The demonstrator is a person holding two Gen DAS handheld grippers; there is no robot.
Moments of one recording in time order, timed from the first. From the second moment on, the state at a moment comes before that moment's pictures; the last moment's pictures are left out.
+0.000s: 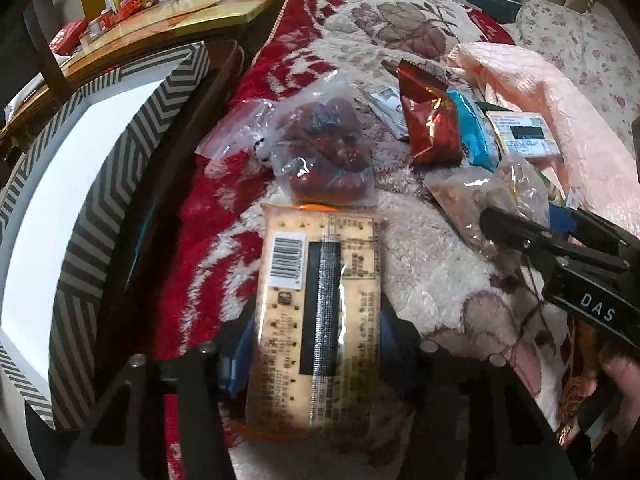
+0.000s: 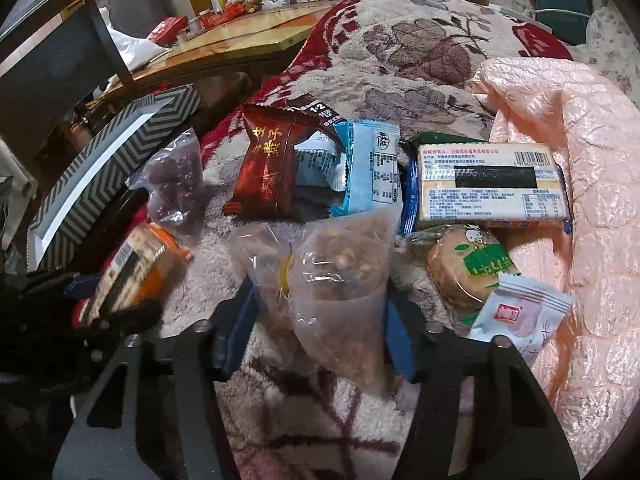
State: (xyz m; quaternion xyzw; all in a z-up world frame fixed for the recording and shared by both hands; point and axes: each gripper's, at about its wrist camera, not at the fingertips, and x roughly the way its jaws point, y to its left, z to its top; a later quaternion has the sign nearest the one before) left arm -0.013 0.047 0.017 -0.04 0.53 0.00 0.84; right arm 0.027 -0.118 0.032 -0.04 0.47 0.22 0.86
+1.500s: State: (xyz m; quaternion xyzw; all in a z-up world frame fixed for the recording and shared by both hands) left arm -0.003 0.115 0.090 -0.04 0.47 0.07 0.88; right arm 0.019 -0.056 0.101 -0.04 0.43 0.33 0.84
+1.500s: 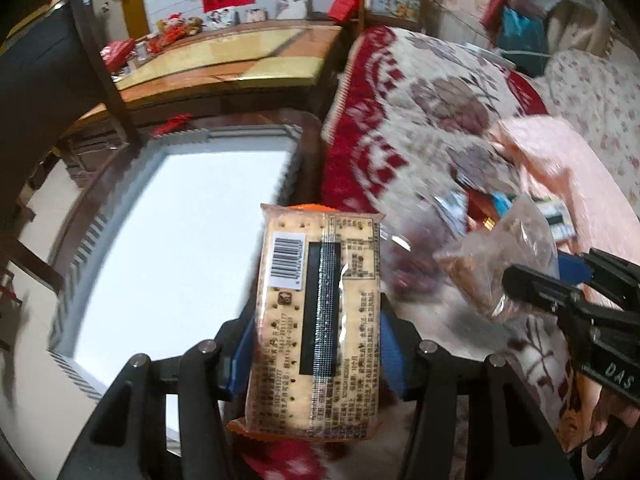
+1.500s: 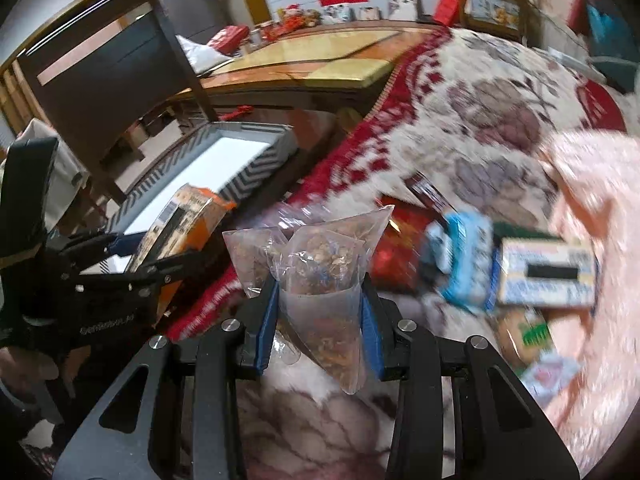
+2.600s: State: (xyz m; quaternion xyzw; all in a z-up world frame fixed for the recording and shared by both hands) left arm 0.064 0.296 0.043 -0.11 0.53 0.20 0.81; right arm 0.106 0.165 0.067 -0.12 0.46 0.42 0.77
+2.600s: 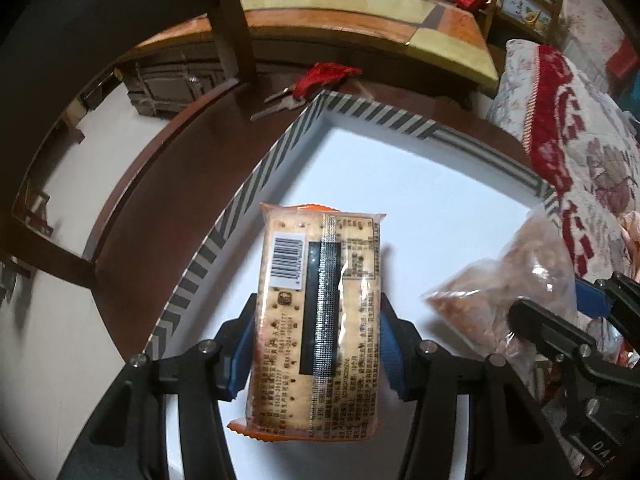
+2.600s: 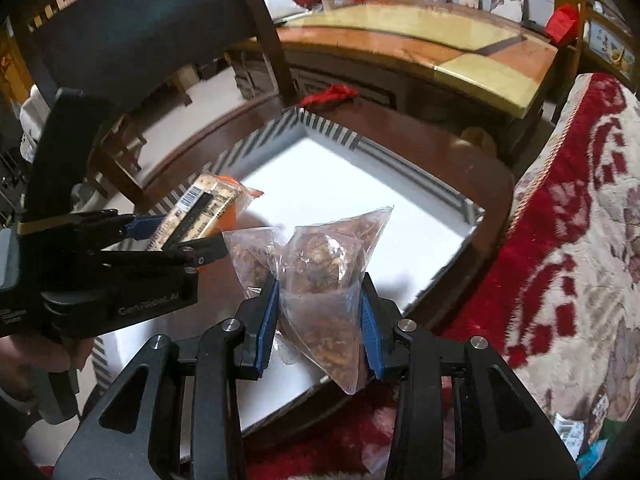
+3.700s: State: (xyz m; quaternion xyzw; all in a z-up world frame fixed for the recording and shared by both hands) left arm 0.011 0.177 0.101 -0.11 0.48 0.08 0.86; right arm 0.031 -0.066 0.086 0.04 0.48 0.31 0.82
